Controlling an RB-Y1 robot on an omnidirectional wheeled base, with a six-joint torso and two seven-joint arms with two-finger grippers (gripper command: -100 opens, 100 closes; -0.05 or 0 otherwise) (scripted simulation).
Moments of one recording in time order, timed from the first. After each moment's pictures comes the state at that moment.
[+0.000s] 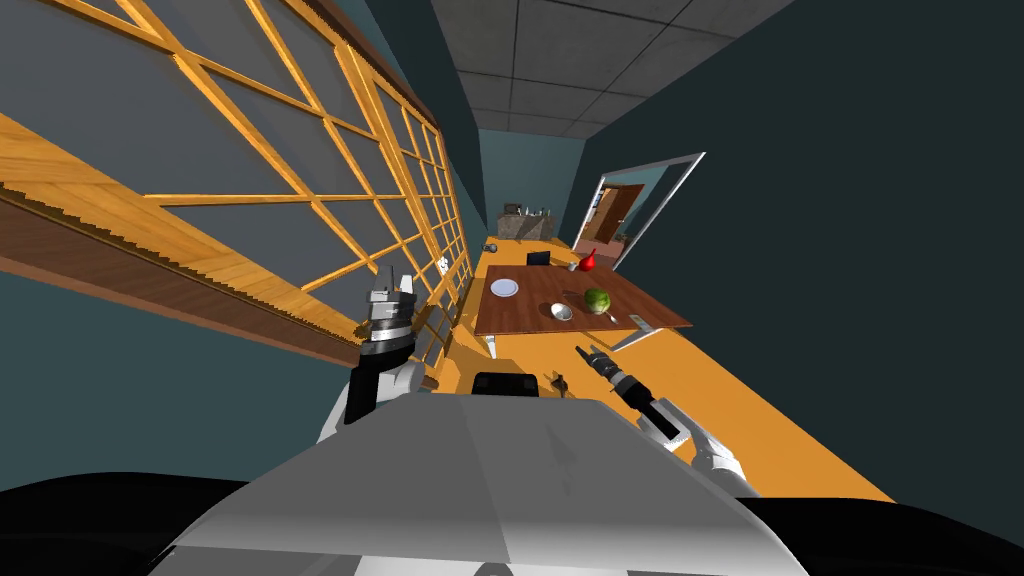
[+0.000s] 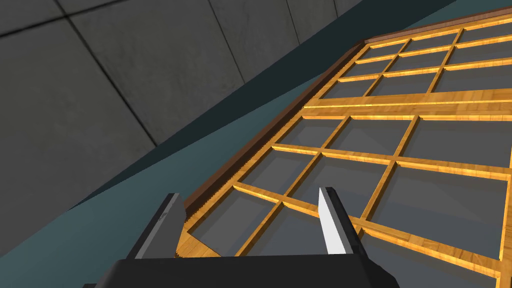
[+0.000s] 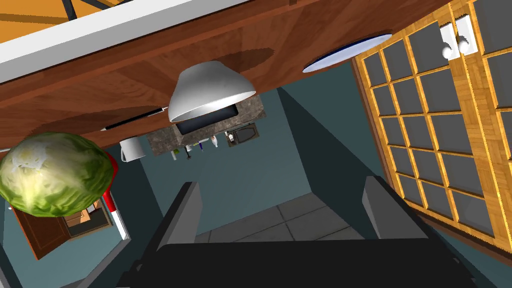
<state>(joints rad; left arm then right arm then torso) 0.55 0.05 0.07 -2.35 0.04 -0.44 -0.17 0.49 -0.80 0.12 -1.40 0.28 -0.57 0.37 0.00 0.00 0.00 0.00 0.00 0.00</state>
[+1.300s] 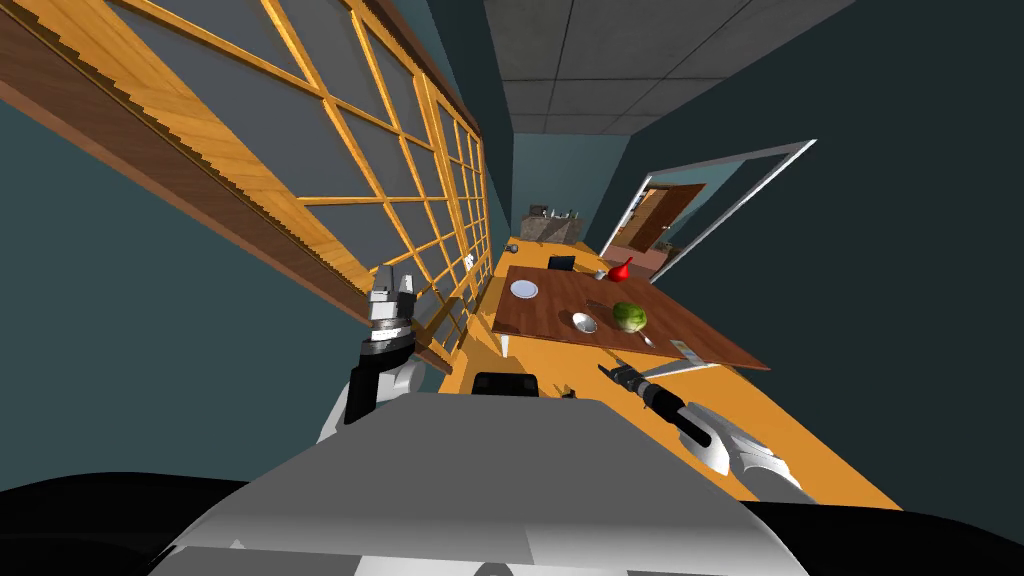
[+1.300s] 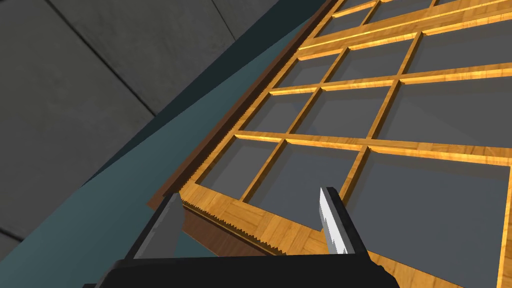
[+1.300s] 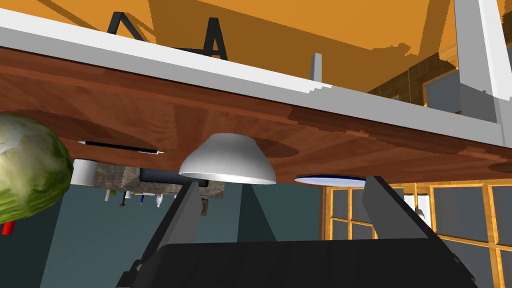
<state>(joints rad) 0.55 0.05 0.07 -2.35 0.04 -0.44 -0.17 0.40 -0.96 0.19 -1.10 0.44 -0.51 0.48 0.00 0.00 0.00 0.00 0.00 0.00</state>
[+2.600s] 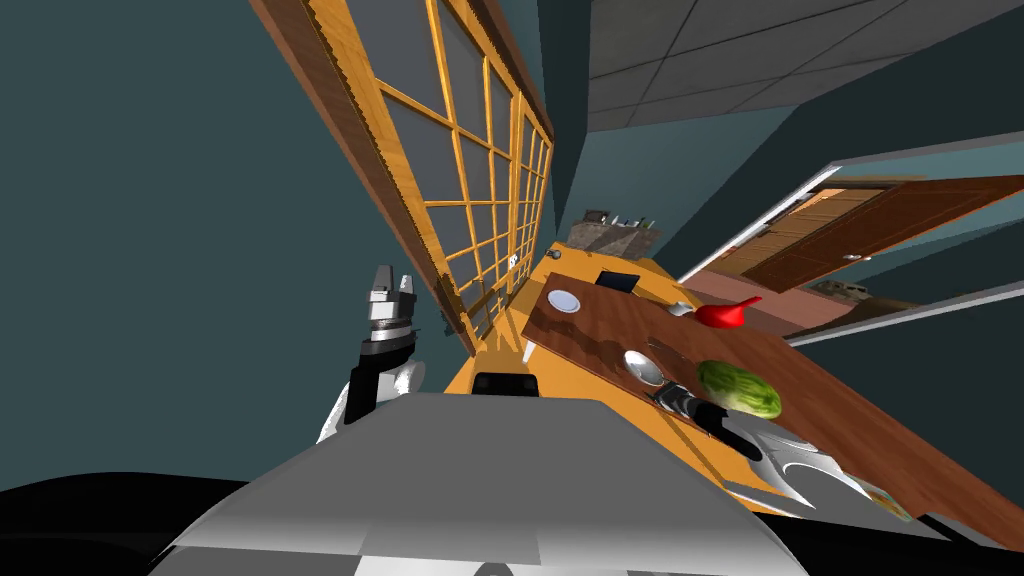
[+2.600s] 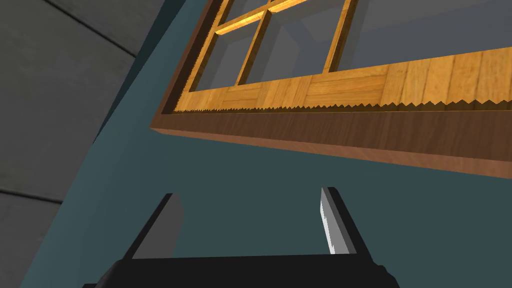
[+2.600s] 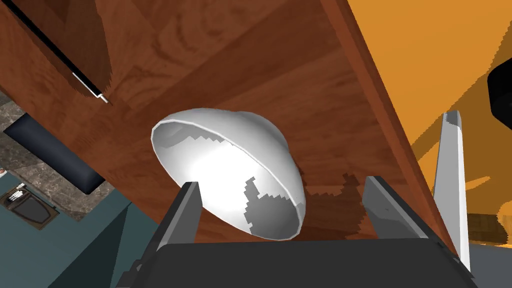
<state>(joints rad) 0.55 0.05 0.07 -2.35 0.04 -0.44 -0.17 0.24 -1.08 0.31 -0.66 0.68 -0.44 0.64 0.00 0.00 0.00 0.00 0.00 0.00</state>
